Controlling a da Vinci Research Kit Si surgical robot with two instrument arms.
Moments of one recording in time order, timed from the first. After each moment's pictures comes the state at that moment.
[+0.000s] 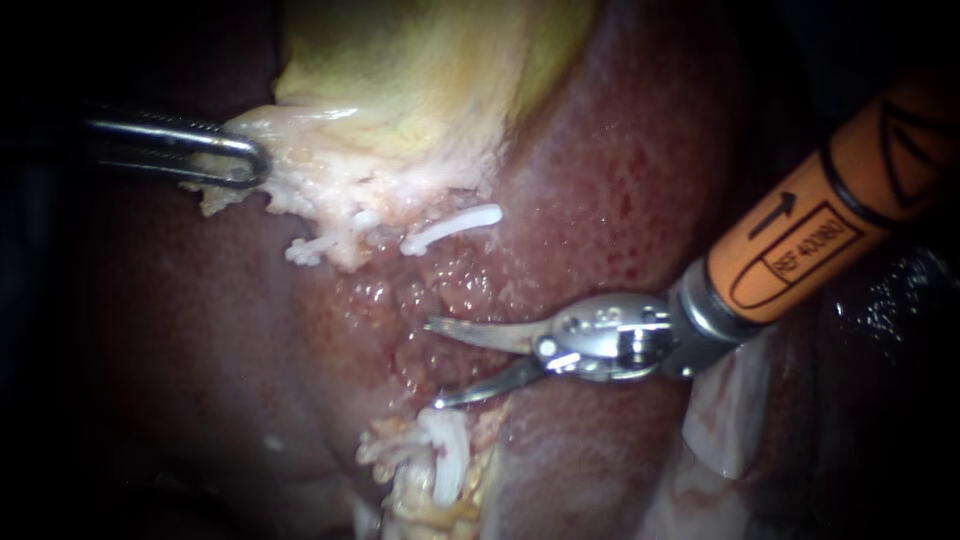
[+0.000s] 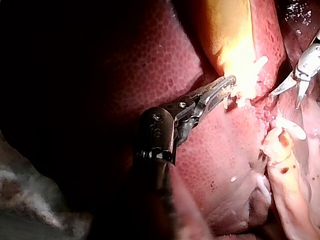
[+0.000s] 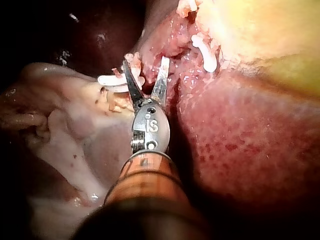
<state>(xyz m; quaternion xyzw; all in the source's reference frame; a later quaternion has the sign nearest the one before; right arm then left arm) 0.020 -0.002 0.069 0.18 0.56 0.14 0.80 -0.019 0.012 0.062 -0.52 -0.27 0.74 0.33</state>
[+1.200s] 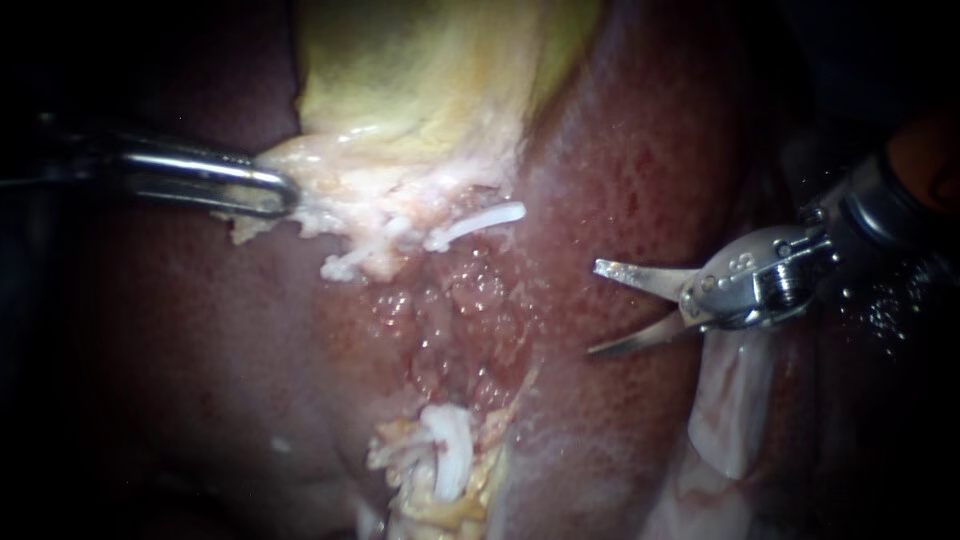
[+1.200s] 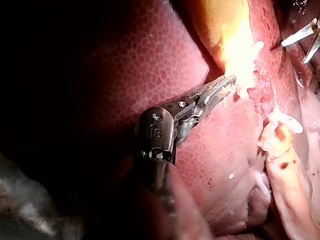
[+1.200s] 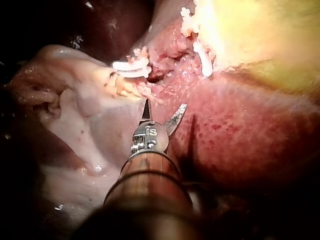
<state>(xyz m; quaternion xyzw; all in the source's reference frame) 0.011 0.003 0.063 0.08 0.36 0.11 0.92 -0.023 0.009 0.067 -0.52 -0.27 0.75 0.32</state>
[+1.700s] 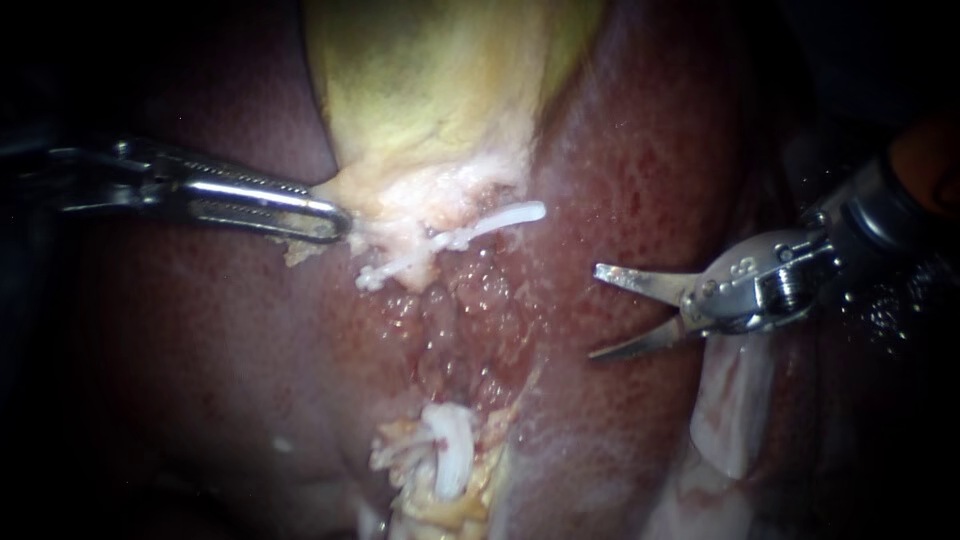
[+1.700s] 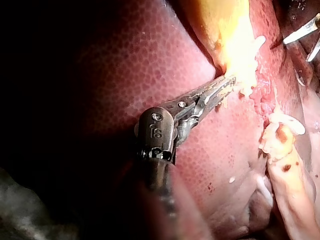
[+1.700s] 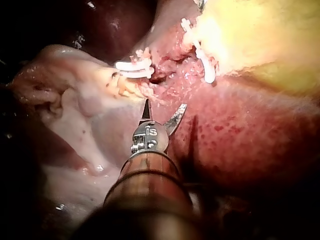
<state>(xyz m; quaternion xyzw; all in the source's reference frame) 0.011 0.002 0.063 0.09 0.36 0.11 0.92 -0.024 0.009 0.070 -0.51 -0.28 0.75 0.32</state>
